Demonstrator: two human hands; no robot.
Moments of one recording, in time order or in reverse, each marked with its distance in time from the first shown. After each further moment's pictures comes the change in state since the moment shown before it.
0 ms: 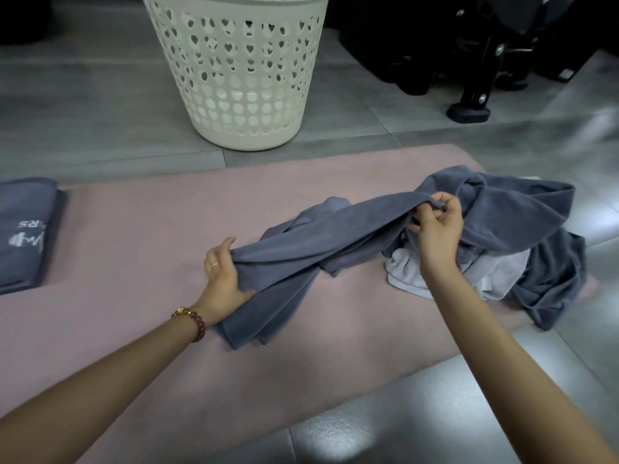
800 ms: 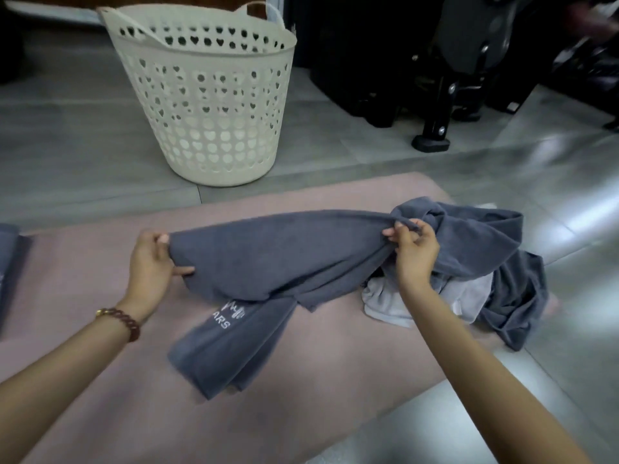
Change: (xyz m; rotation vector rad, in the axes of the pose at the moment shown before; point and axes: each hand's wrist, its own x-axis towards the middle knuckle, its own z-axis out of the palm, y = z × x) left_hand 0.051 0.044 -0.076 -0.500 0.413 -0.008; right_hand 0.023 0.008 -0.006 -0.046 0.118 0.033
